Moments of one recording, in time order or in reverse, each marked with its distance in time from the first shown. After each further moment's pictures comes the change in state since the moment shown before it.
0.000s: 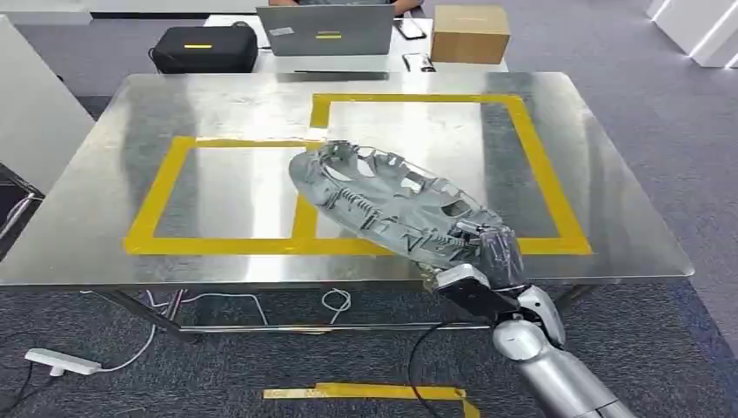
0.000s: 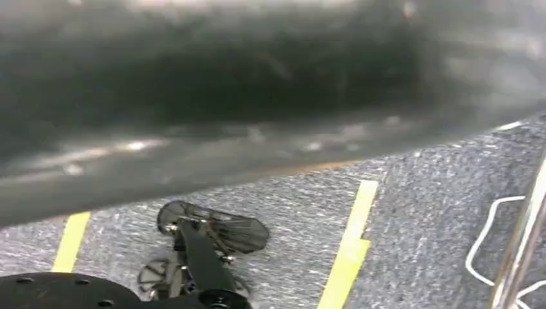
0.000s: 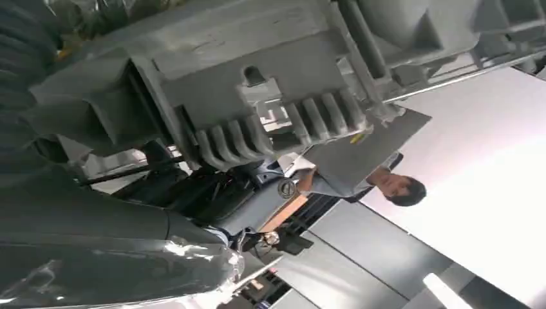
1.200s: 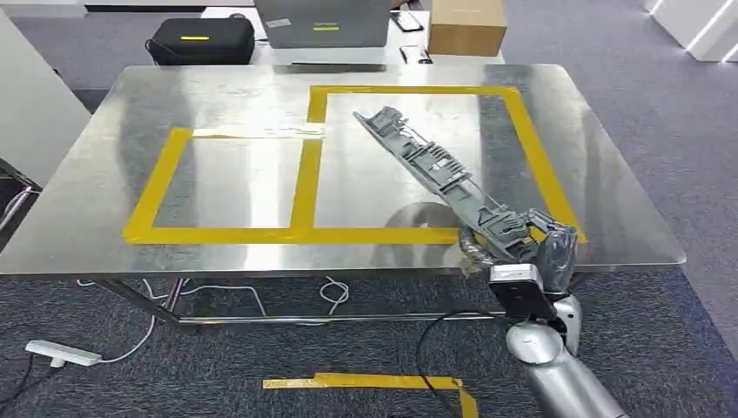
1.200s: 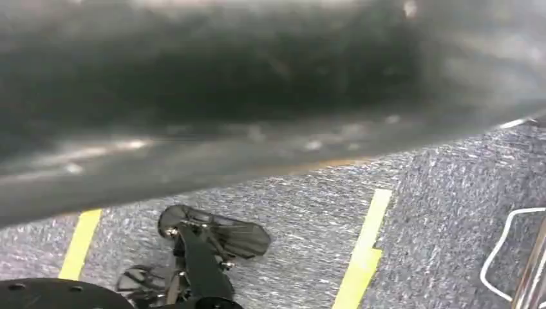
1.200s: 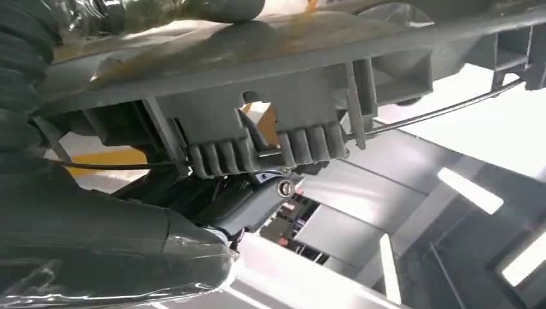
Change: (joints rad) left arm 0.003 0.005 -0.031 0.000 0.032 0.018 0.000; right arm 0.075 0.042 -0.116 -0.125 -0.050 -0.211 -0.055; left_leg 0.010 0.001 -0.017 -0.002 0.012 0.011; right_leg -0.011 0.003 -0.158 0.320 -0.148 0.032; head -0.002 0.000
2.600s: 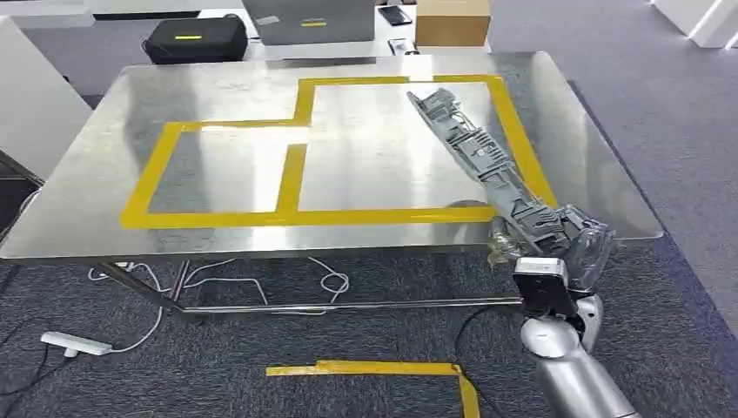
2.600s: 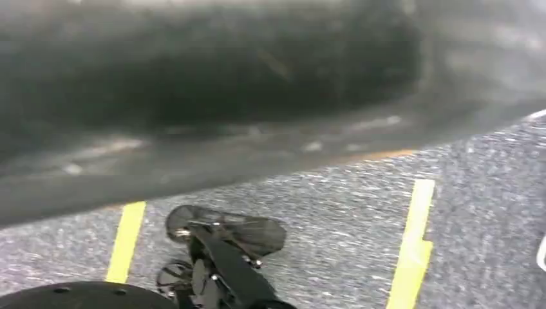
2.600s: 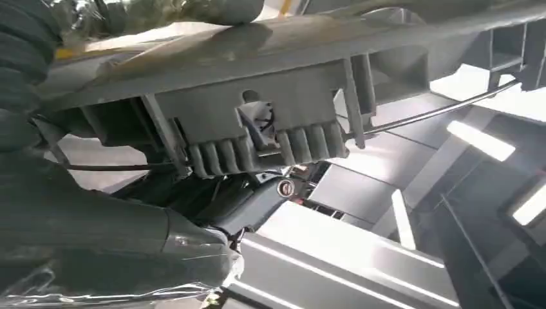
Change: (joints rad) left arm 0.010 0.021 -0.045 0.000 -0.021 -0.002 0.011; right arm -0.003 0.014 -0.068 -0.017 0.014 -0.070 -0.014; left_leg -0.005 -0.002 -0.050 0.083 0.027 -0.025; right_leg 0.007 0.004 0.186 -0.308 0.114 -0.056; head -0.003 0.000
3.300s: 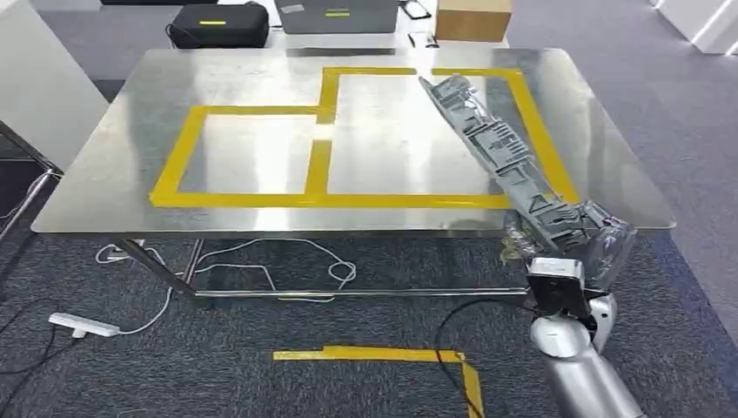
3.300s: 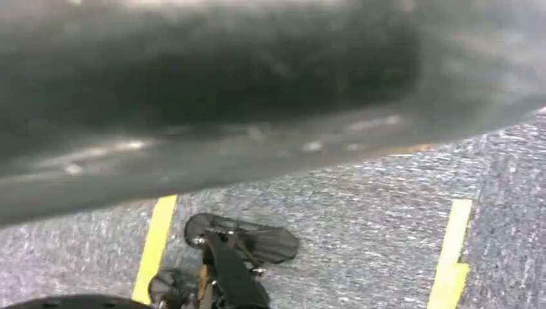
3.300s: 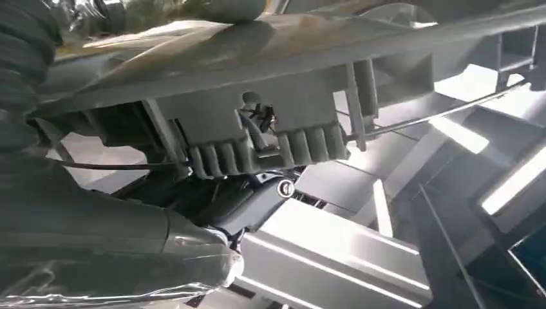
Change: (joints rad) left arm 0.001 0.004 -0.002 0.000 0.003 -0.013 0.023; right arm -0.003 -0.002 -0.039 -0.040 0.013 -0.003 -0.006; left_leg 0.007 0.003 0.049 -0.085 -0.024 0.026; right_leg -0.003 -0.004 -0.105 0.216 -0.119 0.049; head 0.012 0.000
